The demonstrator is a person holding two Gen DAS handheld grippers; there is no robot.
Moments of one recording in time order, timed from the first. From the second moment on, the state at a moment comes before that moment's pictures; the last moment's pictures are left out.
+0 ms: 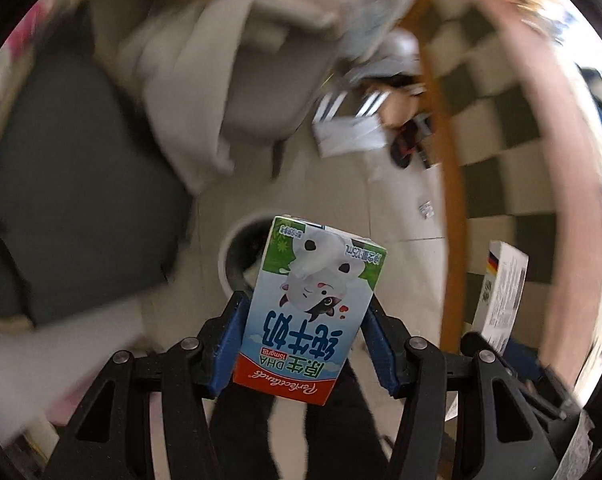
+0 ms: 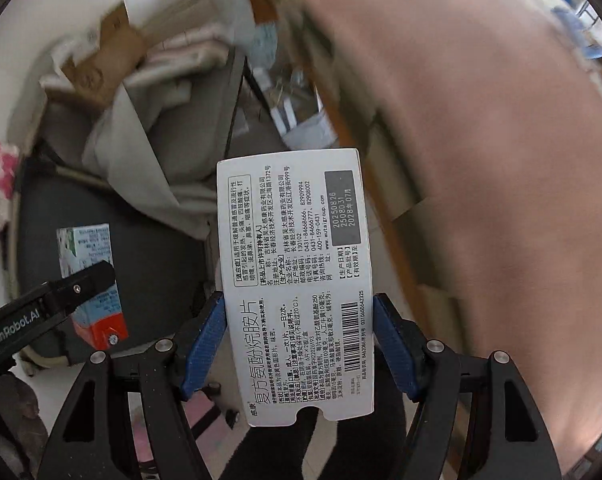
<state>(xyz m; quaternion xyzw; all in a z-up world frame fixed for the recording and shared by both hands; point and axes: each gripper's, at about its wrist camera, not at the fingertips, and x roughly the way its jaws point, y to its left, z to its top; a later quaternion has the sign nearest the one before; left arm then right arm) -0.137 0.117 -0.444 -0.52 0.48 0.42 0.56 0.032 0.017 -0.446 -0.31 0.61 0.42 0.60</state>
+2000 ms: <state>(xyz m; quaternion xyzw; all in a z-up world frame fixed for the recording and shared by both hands) -0.225 0.077 -0.427 -0.43 0.55 0.45 0.56 -0.060 0.027 -0.474 -0.37 0.61 0.44 0.54</state>
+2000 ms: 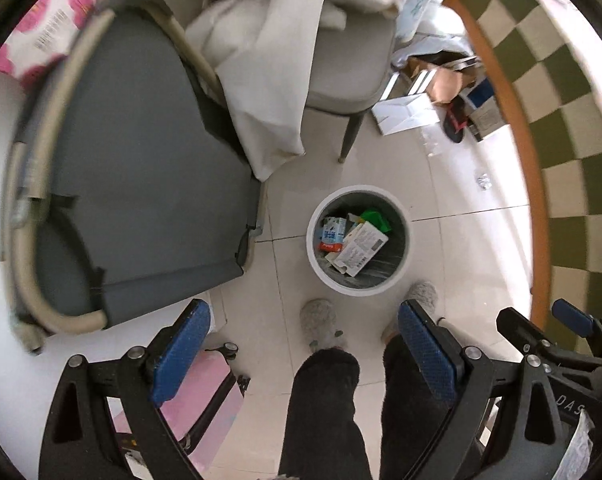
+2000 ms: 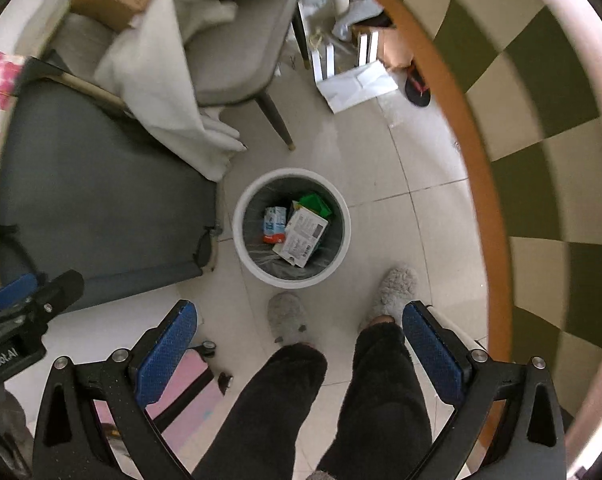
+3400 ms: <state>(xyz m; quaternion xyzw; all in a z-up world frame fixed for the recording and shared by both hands) 0.369 -0.016 -0.326 -0.01 0.65 0.23 0.73 0.475 -0.219 -0.394 -0.13 0.72 0.10 0.67</state>
